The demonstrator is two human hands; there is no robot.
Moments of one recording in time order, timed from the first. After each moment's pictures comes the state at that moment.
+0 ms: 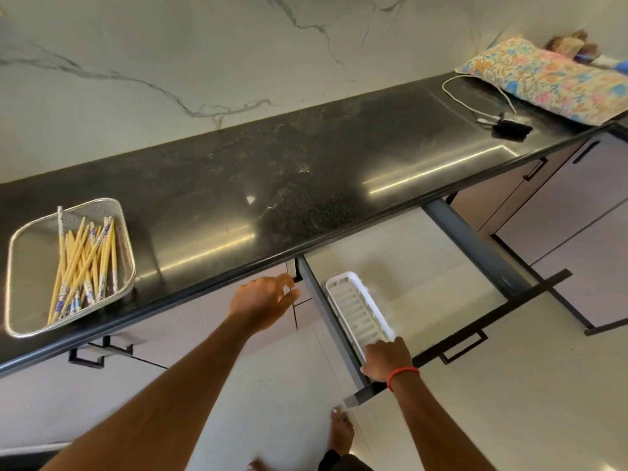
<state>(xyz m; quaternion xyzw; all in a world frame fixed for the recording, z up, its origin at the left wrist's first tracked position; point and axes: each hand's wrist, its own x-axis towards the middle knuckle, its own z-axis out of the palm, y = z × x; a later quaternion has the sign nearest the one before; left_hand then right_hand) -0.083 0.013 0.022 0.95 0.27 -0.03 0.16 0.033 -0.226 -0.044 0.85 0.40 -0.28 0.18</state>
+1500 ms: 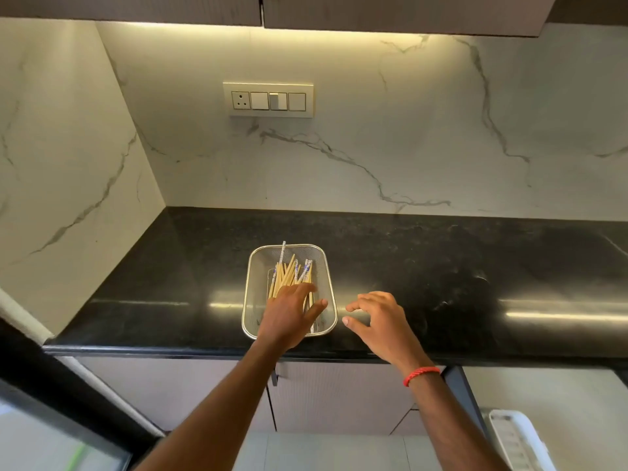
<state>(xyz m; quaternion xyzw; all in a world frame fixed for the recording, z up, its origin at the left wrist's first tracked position) -0.309 0.212 0.097 0.85 0.45 0.18 0.22 -0.137 0.100 0.127 0.75 0.61 -0.08 -0.26</state>
